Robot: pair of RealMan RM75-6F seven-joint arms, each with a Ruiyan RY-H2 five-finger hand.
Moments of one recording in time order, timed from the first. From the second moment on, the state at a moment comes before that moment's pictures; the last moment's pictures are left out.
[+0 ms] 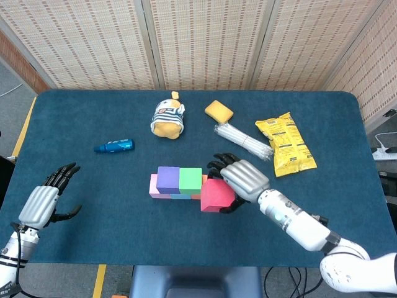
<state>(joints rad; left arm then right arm) -0.32 -1.06 -0.05 -1.68 1.51 1.29 -0.18 0.94 -0.86 0.27 -2.17 -0.82 0.68 -0.28</state>
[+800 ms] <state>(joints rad) -0.31 -1.08 -0.04 -1.63 1.49 1.26 -0.23 1.56 -1.14 0.10 -1.81 -0.19 0.68 -0.46</state>
